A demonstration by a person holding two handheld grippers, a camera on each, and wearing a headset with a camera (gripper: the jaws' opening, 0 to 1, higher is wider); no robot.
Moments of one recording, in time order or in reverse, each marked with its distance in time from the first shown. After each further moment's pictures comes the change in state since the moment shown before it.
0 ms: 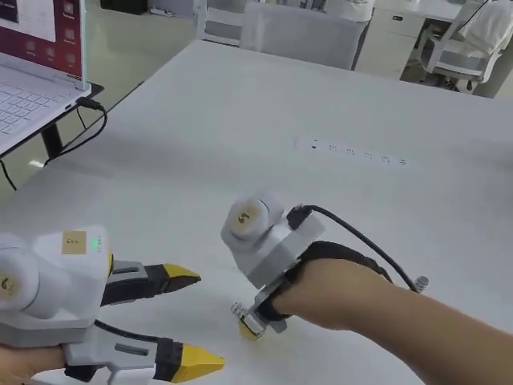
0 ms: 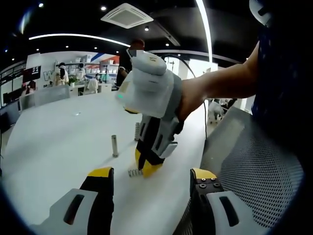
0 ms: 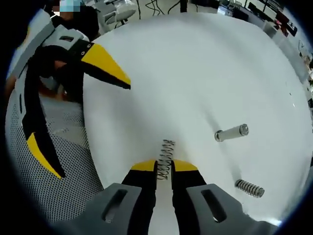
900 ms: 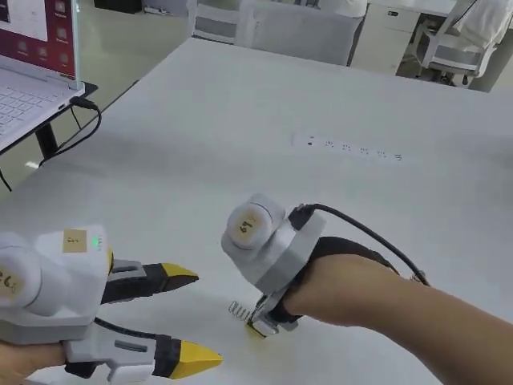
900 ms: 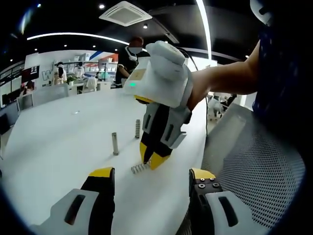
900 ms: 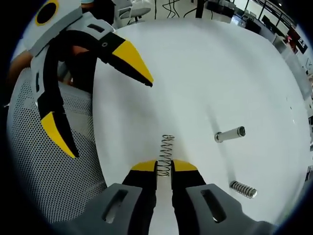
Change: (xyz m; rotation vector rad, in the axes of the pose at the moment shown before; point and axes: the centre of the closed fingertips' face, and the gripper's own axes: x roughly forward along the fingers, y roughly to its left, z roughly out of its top) left arm 0.004 0.005 -0.005 0.013 0.027 -0.005; right arm -0.012 0.004 -0.004 -0.042 -0.023 0.012
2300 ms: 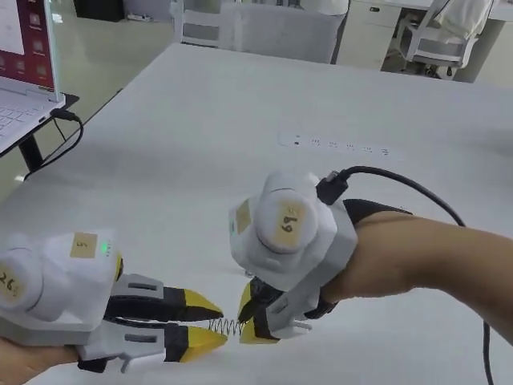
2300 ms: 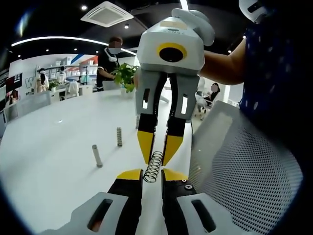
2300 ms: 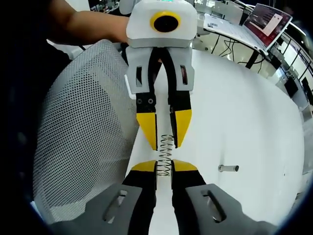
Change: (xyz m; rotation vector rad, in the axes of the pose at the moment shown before) left arm 0.014 -0.028 0.013 0.079 0.004 -0.154; right arm -0.063 0.050 0.013 -0.500 -0.123 0.166
